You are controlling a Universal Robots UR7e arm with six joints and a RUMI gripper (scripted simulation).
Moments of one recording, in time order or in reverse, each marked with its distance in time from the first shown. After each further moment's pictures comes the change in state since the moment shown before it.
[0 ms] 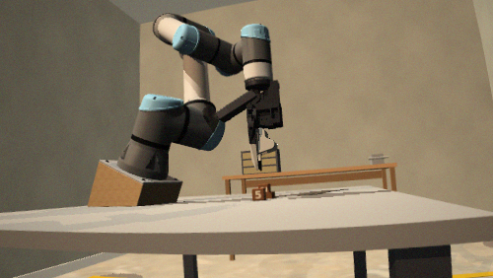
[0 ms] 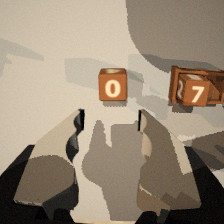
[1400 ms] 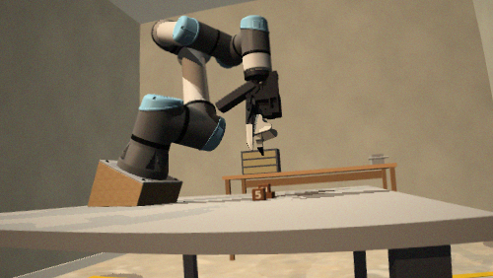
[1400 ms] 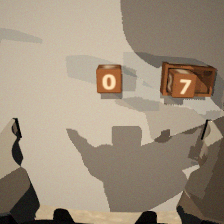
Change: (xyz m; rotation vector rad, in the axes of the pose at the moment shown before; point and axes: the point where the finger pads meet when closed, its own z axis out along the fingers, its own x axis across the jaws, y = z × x) arm 0.004 -0.001 -0.026 0.000 0.006 0.000
